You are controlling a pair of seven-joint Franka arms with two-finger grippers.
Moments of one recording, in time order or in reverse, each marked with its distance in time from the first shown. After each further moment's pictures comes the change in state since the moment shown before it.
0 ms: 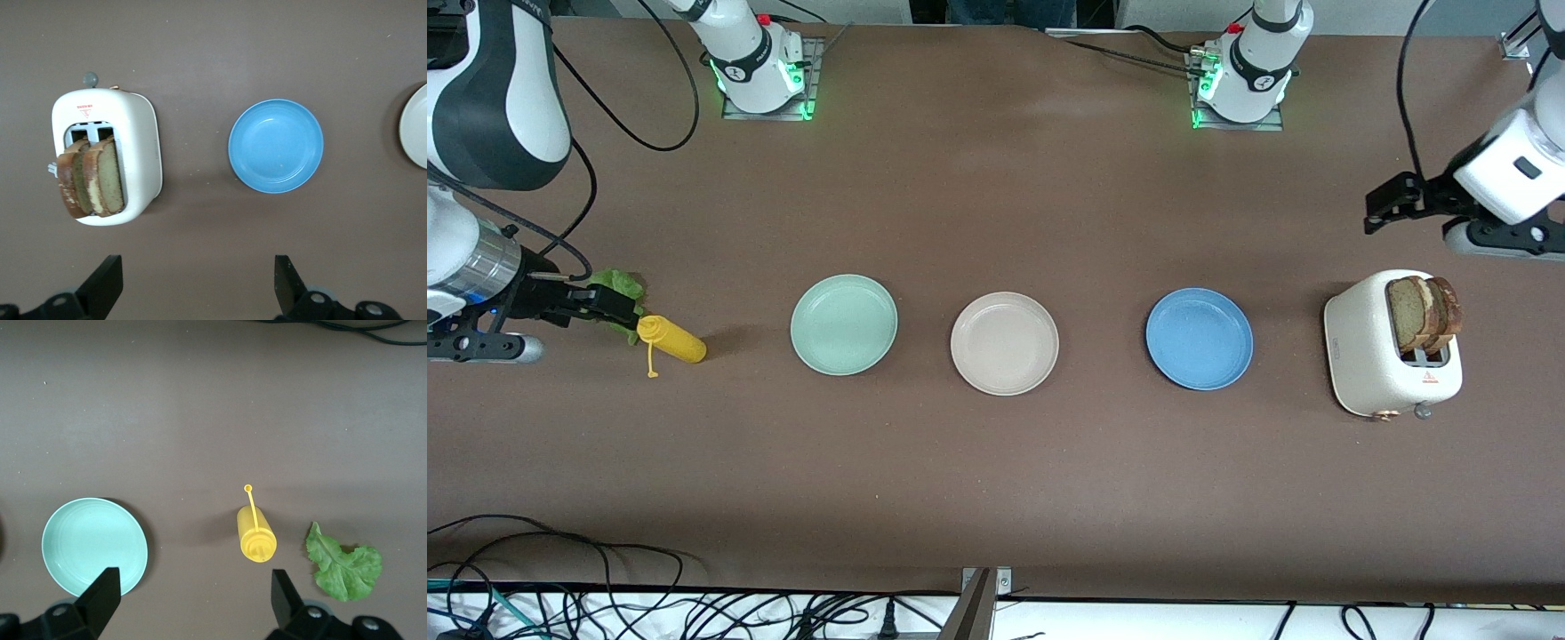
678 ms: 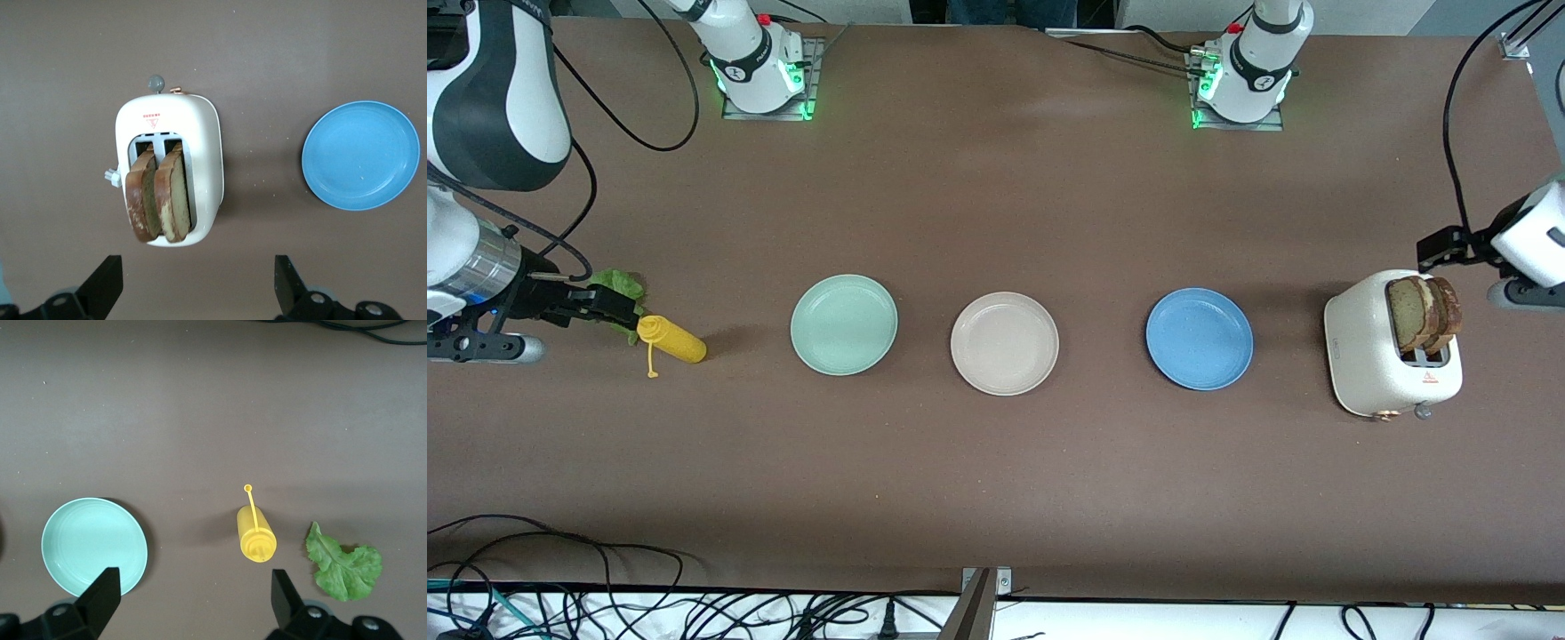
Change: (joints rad) left arm 0.057 0.121 0.002 -0.018 0.147 0.120 0.035; right arm 0.000 0.001 0.000 0.000 0.000 0.000 0.000
